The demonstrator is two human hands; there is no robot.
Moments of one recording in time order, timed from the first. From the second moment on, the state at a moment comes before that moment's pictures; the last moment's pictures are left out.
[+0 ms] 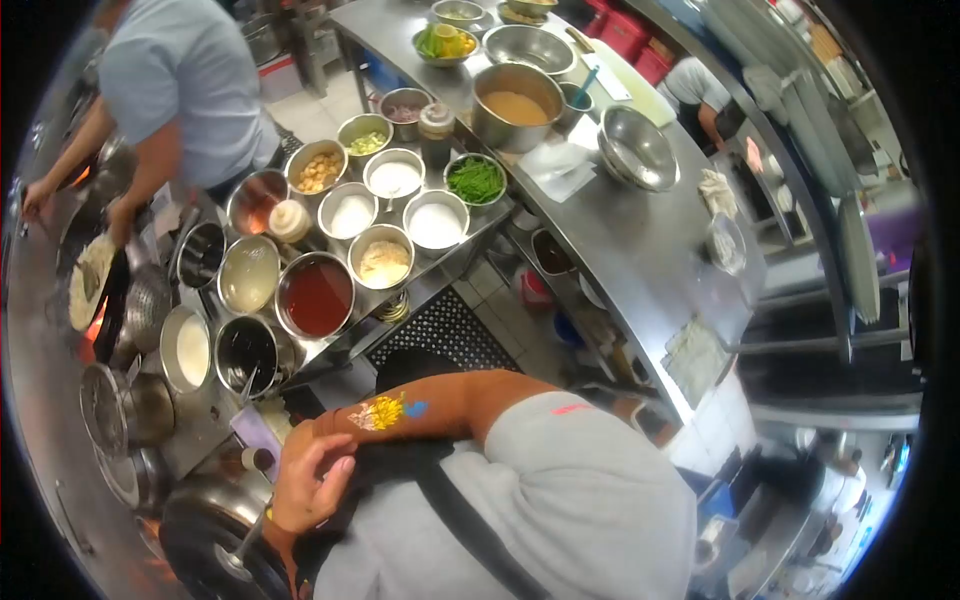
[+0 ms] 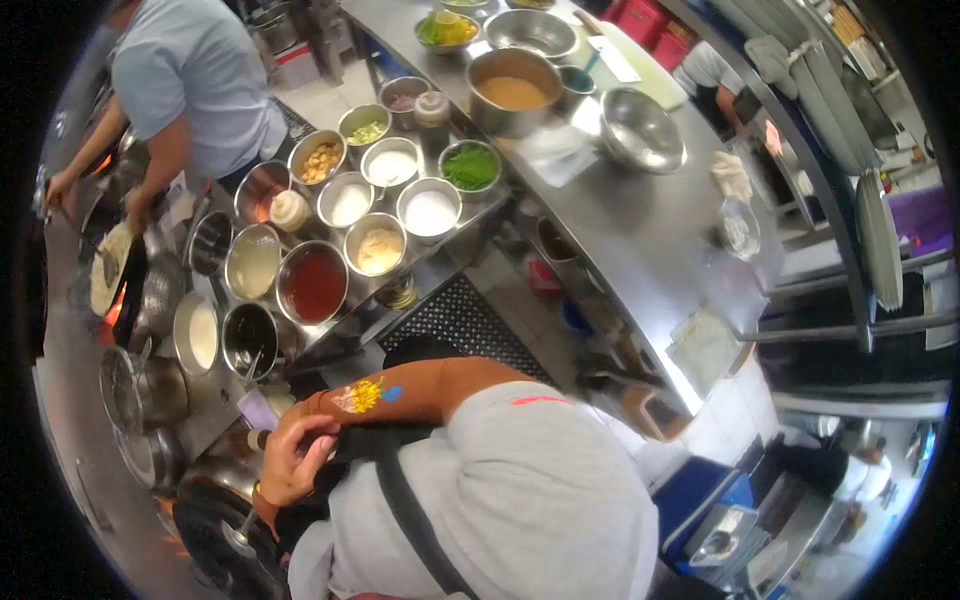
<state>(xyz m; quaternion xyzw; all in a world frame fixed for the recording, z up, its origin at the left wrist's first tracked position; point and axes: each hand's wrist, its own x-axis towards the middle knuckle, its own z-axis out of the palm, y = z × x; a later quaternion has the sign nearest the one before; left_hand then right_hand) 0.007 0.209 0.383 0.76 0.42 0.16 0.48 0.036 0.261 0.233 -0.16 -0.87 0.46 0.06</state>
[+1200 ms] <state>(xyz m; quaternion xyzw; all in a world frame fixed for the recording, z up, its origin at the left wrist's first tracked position) -0.181 -0.384 0.289 -0.15 0.76 0.63 -0.05 -0.038 0.084 0.286 0.16 -0.81 0.53 -0.19</state>
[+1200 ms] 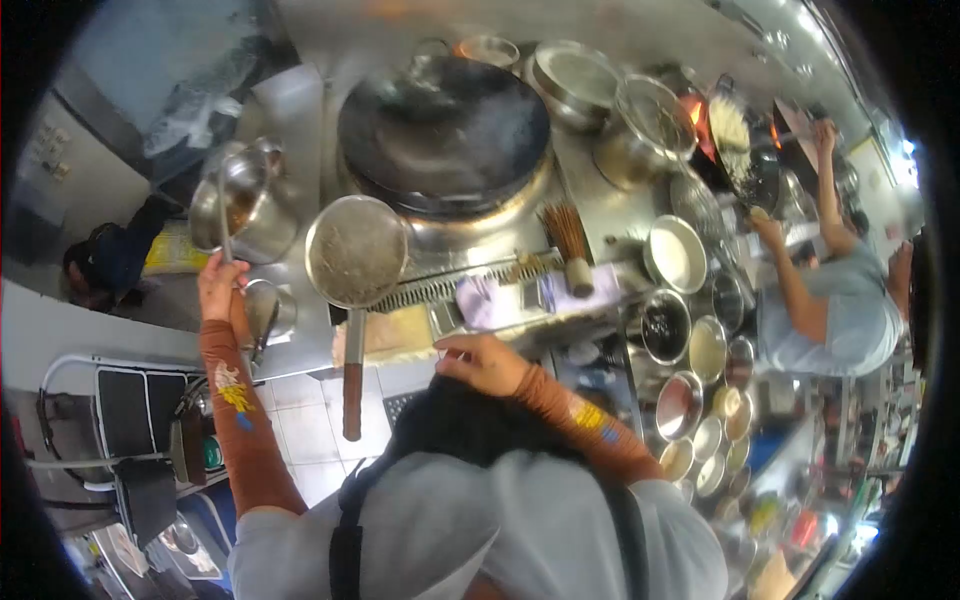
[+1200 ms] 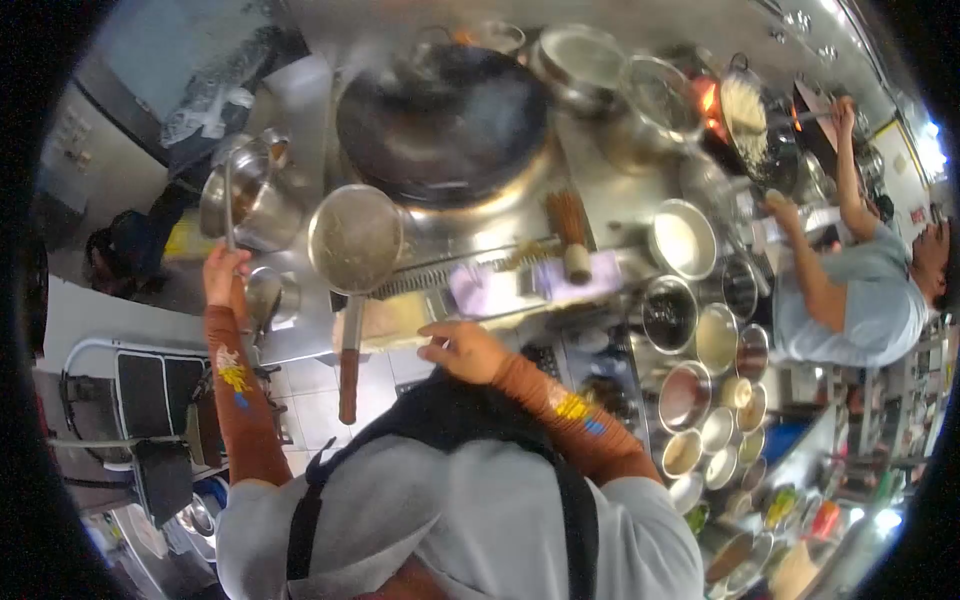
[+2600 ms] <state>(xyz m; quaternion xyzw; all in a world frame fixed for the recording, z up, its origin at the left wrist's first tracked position) -0.132 0.048 0.317 0.40 0.59 0.63 0.31 -0.047 0.233 0.367 0.11 -0.86 0.47 0.14</state>
